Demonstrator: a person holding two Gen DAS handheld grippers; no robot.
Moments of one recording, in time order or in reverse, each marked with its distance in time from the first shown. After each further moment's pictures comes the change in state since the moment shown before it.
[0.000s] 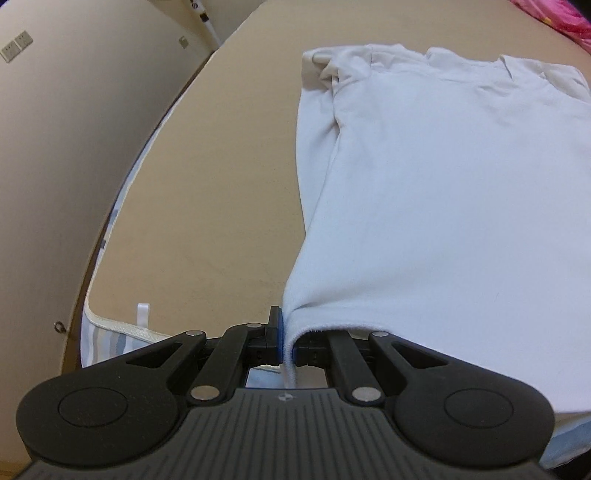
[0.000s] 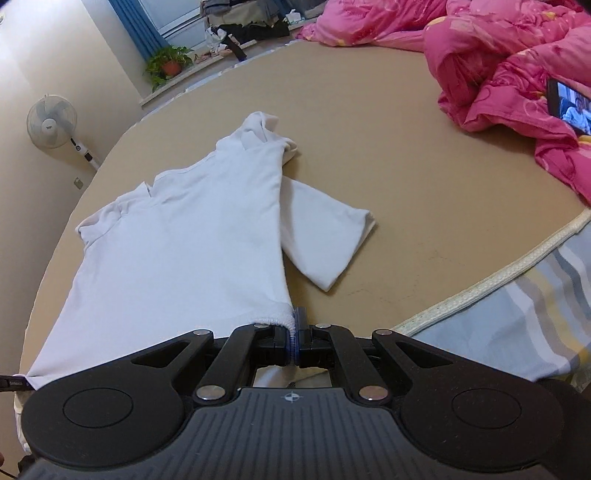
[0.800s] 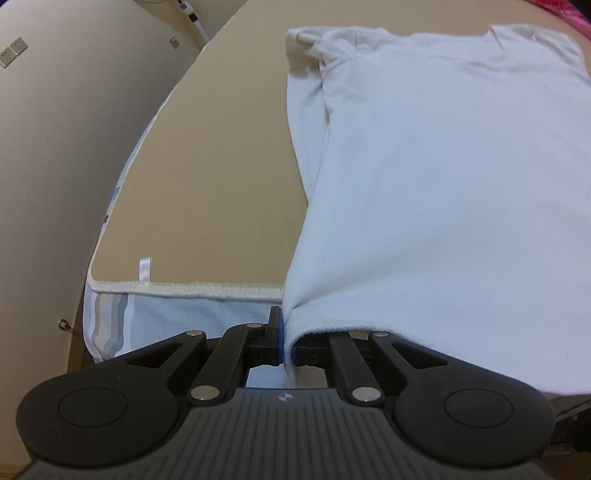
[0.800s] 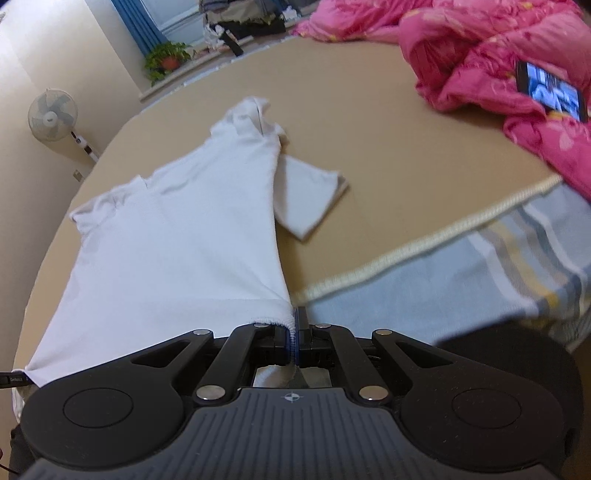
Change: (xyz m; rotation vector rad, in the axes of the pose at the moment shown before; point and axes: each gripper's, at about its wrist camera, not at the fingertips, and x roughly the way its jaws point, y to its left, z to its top) left arm 0.003 -0.010 -0.059 0.060 0.015 0.010; right arm -0.014 -0.035 -0.029 0.008 0.035 -0.013
